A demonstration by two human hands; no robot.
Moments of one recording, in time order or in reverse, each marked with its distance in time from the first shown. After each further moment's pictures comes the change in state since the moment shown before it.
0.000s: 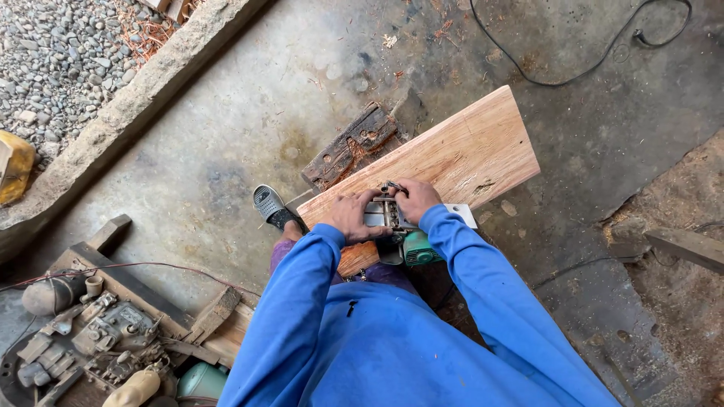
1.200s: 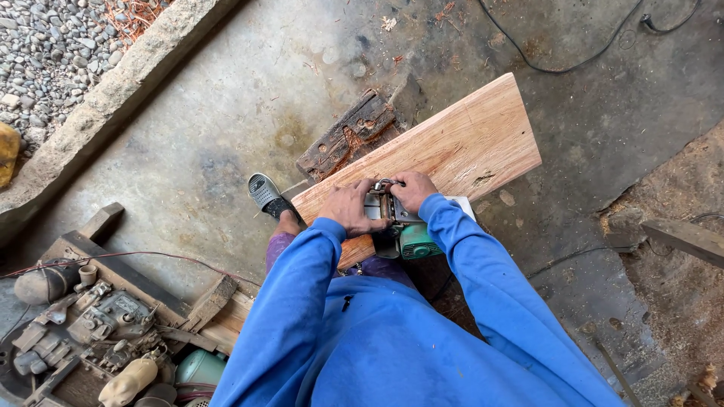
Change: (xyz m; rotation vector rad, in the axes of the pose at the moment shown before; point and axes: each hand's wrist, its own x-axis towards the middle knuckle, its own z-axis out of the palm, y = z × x) left_hand -0.001 0.014 -0.005 0.047 0.028 -0.067; right_hand 0.022 0.027 0.016 0.072 -0.068 -0.036
